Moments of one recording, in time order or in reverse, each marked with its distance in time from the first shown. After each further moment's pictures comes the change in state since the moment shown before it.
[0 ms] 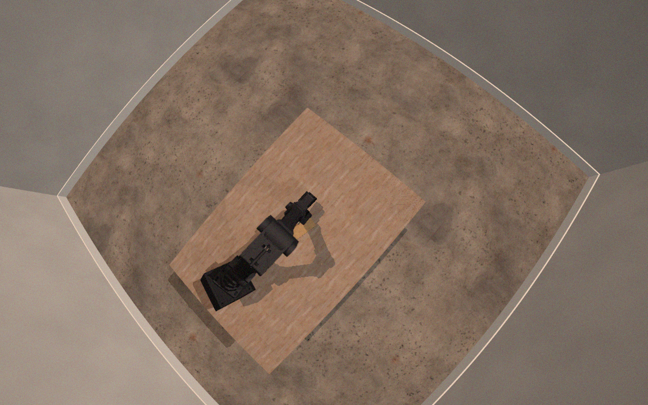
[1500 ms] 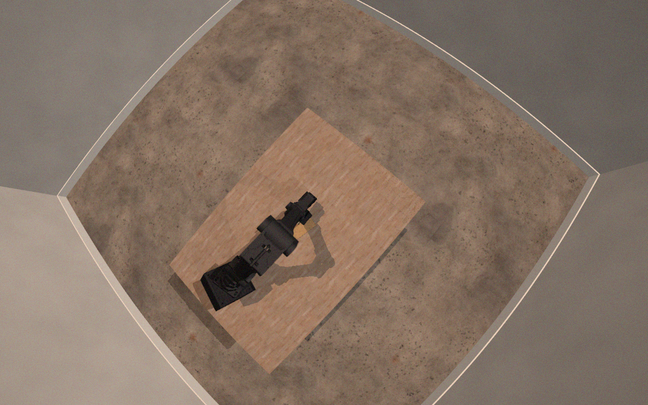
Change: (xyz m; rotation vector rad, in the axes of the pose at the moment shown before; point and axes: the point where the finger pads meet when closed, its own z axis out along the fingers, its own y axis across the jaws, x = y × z) arm 0.000 0.000 0.000 0.000 0.000 0.001
